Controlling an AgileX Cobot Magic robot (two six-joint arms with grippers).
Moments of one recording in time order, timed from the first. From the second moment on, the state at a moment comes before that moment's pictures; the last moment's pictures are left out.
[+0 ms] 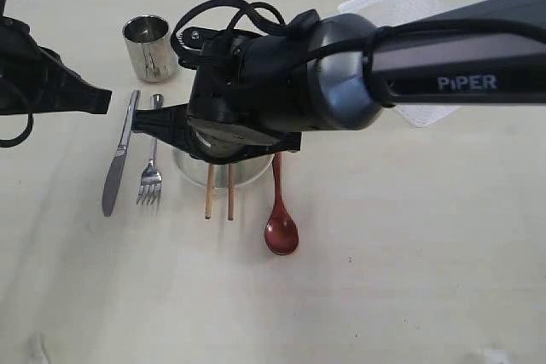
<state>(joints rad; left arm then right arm) -0.48 1.16 -0.66 0.28 0.45 -0.35 1.03 1.95 -1.26 -0.57 0.57 1.45</state>
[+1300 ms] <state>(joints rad) -0.48 1.16 -0.66 0.28 0.45 -0.35 1.03 1.89 -1.26 -0.58 0.57 1.41</state>
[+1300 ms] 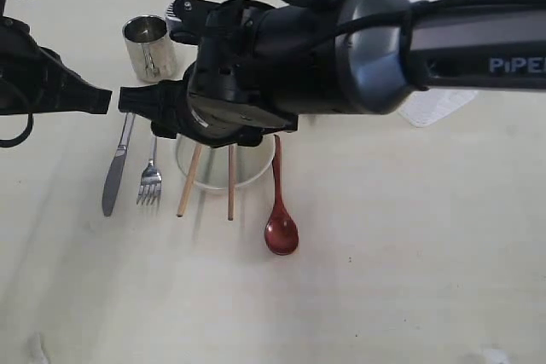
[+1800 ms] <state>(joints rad) -0.48 1.16 -0.66 0.28 0.45 -0.35 1.03 1.98 -1.27 -0.65 0.58 1.38</state>
